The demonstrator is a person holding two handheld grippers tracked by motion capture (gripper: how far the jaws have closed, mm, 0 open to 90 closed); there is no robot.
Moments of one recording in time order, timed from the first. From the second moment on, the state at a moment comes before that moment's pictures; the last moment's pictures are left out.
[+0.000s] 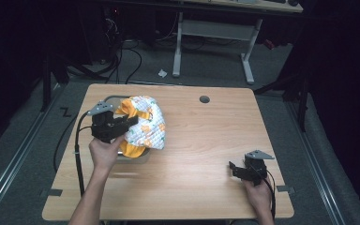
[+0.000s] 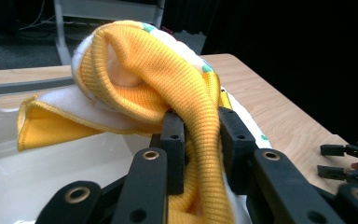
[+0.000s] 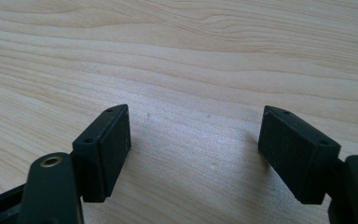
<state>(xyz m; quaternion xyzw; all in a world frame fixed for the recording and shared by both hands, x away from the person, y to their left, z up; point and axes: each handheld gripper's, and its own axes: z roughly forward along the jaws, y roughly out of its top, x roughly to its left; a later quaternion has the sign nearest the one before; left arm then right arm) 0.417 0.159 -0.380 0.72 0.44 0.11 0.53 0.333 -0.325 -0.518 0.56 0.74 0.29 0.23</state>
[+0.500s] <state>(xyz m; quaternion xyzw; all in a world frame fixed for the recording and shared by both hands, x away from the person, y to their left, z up) 0.423 0.186 -0.389 0.71 0.46 0.12 0.52 0.333 -0.325 -0.518 0.56 0.74 0.29 0.23</state>
